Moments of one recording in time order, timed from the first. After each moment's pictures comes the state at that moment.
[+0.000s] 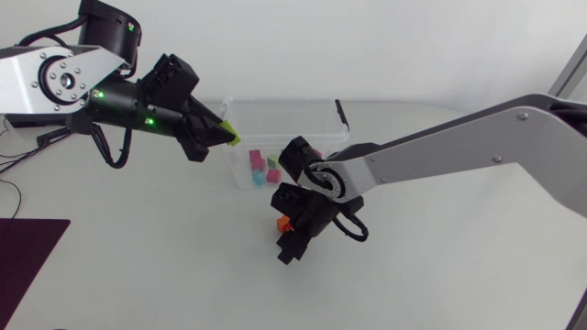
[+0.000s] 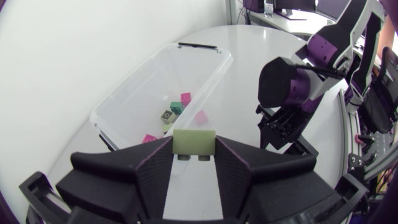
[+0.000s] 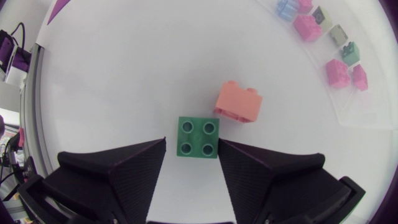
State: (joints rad) left arm -0.24 1.53 1.20 -0.43 0.48 0.63; right arm 0.70 2.00 1.18 -0.46 -0.19 -0.30
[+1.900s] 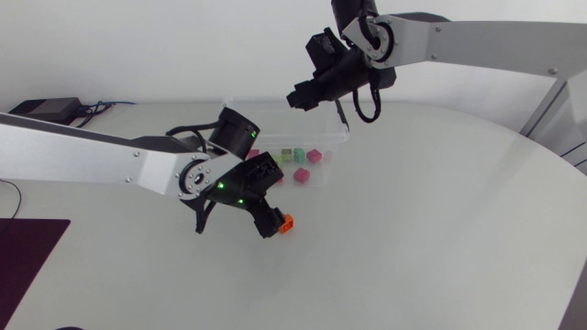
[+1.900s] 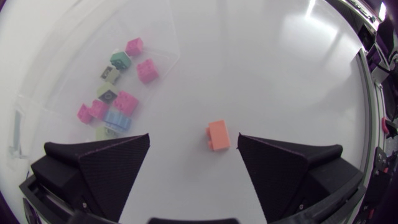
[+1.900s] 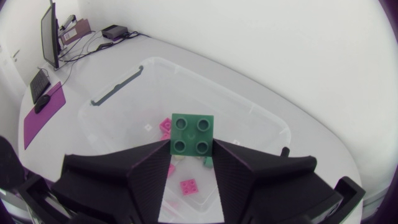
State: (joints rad) left arm -0.59 1.80 1.03 -0.20 0.11 0.48; right arm 0.43 2.05 1.81 -0.47 -0.17 -0.15
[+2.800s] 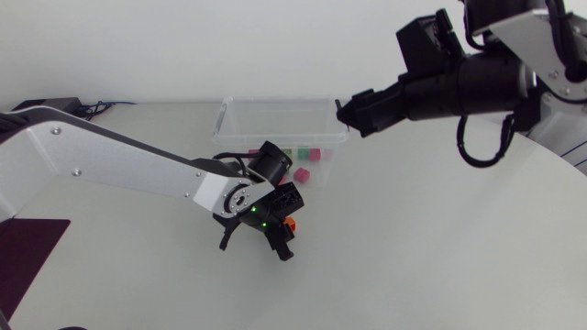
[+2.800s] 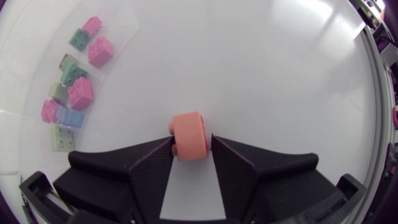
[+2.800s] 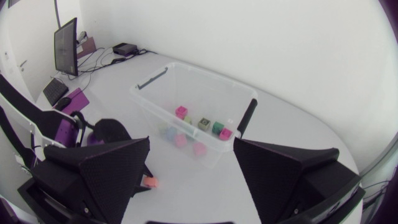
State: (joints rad) left arm -0.68 1.99 1.09 -0.21 0.06 0.46; right arm 0.40 1.33 1.14 -0.40 -0.20 -0.10
